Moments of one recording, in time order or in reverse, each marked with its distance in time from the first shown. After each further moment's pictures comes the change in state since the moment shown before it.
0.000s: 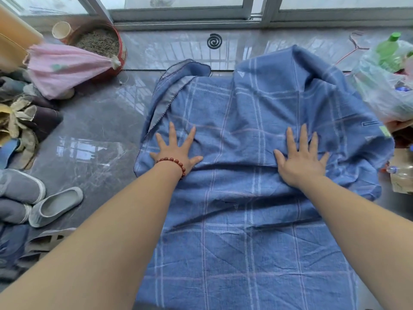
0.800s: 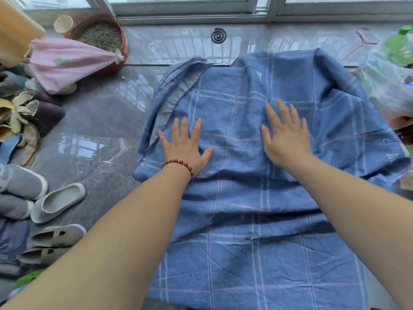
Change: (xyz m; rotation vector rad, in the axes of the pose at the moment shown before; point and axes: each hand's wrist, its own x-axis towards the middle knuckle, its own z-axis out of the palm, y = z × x) left_hand -0.014 0.003 0.015 0.101 0.346 0.101; right_hand -0.002 -0.061 -0.020 0.112 0.281 -0.264
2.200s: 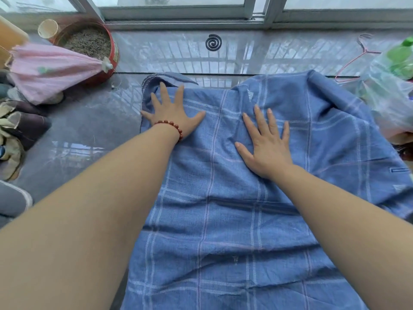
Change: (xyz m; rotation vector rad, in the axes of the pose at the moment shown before) left_hand 0.151 -0.005 -0.045 -0.234 -0.025 -0.179; right_hand 0.071 -0.003 0.024 -0.051 -0.064 -0.136
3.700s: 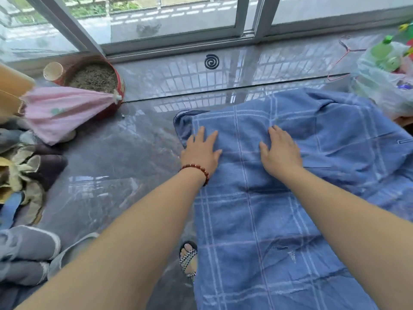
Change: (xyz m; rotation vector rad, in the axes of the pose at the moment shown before) left_hand -0.029 -0.059 -0.025 -0.075 -0.195 0.332; right_hand 0.012 -0.093 -0.033 0.265 -0.042 0.427
